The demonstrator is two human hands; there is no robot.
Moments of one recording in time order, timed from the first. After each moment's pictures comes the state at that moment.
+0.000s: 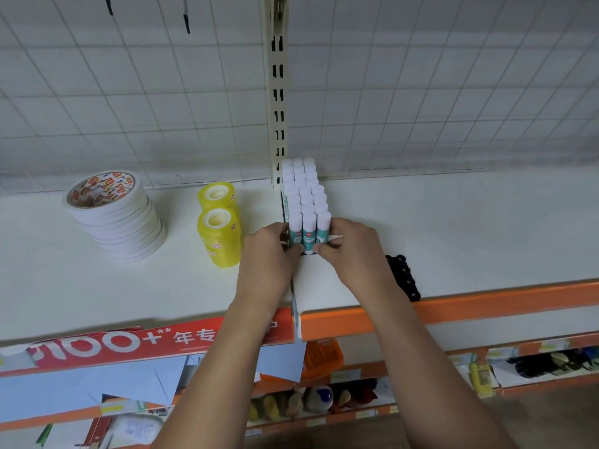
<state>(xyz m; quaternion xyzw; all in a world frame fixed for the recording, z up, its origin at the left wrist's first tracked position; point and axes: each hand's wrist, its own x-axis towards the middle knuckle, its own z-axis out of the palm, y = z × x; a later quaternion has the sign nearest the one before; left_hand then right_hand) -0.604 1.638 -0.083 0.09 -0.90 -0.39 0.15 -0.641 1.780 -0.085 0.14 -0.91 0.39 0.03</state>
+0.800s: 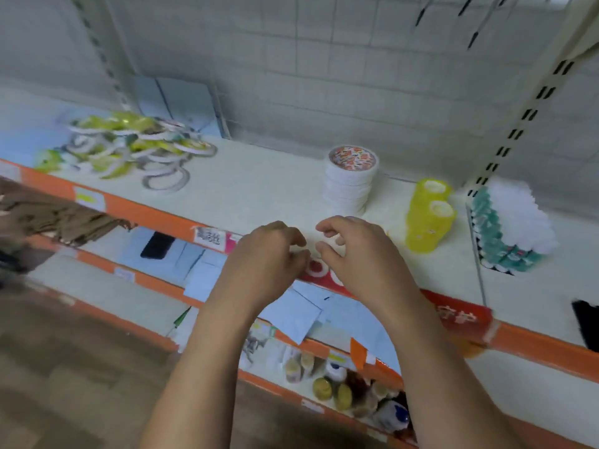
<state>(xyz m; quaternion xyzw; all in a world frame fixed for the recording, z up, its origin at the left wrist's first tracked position) -0.392 1.417 -0.051 0.18 -0.96 -0.19 0.12 -0.488 1.552 -0.044 0.41 -0.87 0.28 0.01</state>
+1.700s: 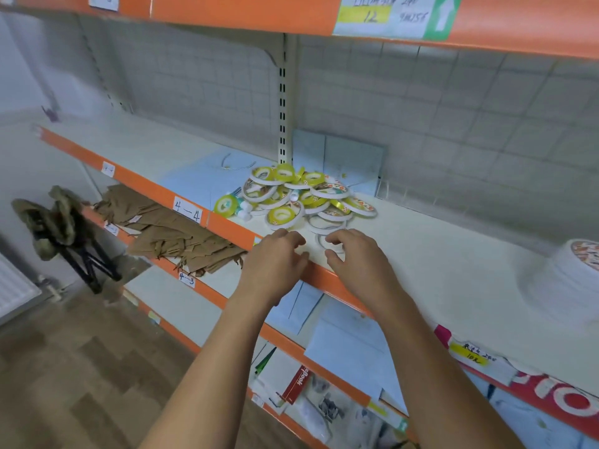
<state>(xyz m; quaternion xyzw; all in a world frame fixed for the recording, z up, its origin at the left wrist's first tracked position) -0.288 1.104 -0.066 0.32 -0.92 -0.16 0.18 -0.413 1.212 -0.065 0.46 -0.84 0.29 -0.01</state>
